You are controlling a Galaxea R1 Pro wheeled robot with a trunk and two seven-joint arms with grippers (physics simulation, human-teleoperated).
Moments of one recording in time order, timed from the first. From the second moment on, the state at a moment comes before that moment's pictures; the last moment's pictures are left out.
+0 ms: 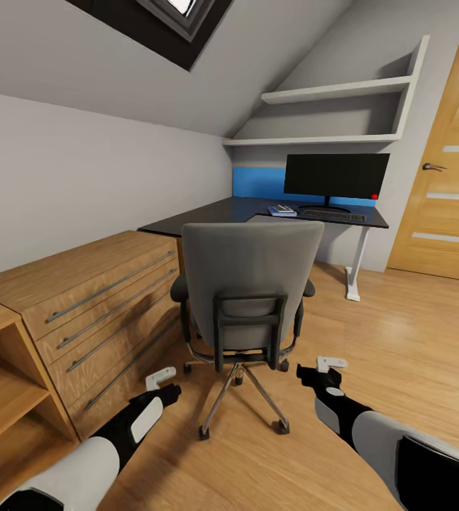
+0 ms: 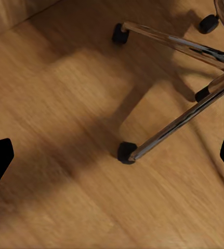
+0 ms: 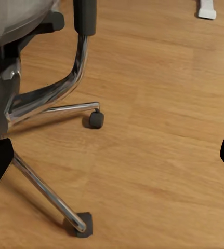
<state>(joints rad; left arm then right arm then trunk) -0.71 -0.04 -0.30 -0.40 0.71 0.18 0.31 -0.88 -0.04 1.25 -0.08 -1.30 -0.25 -0.21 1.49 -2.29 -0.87</state>
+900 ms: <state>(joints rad) -0.71 -0.03 -0.35 -0.32 0.70 0.00 0.31 -0.88 -0.02 1.26 -0.07 -1.28 -0.37 -0.20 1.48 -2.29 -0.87</state>
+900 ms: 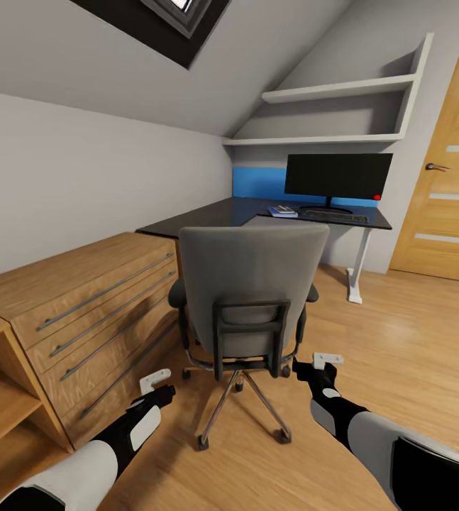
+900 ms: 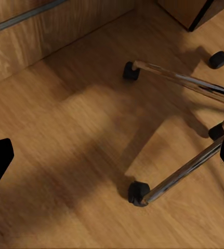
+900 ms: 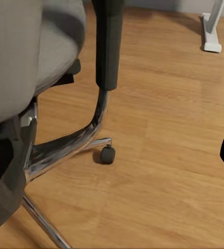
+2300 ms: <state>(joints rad) -0.71 -0.02 -0.36 -0.02 0.72 -0.49 0.08 -0.88 -0.03 1.26 -0.07 -1.28 -0.37 -0.20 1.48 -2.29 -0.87</state>
